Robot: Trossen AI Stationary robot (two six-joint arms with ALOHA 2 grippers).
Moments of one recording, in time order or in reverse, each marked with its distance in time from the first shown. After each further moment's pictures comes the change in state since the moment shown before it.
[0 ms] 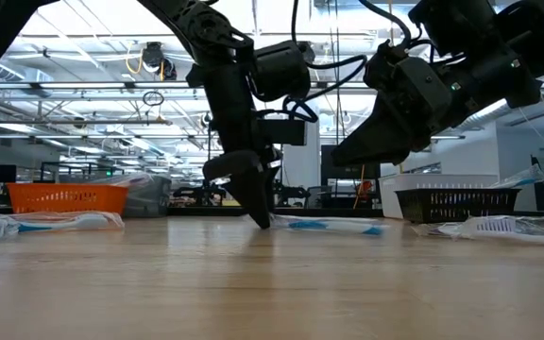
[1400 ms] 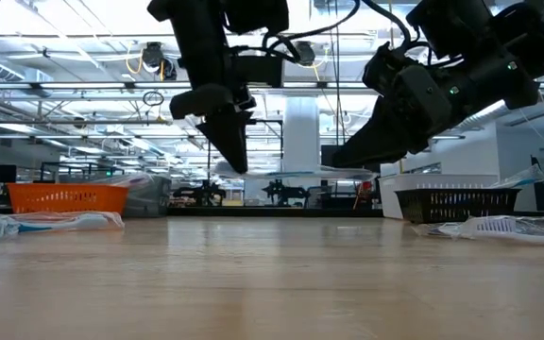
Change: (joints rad) left arm -0.146 -0.196 -0.003 -0.213 -0.167 -0.201; right arm -0.013 0.000 0.000 -0.012 0.002 -0.067
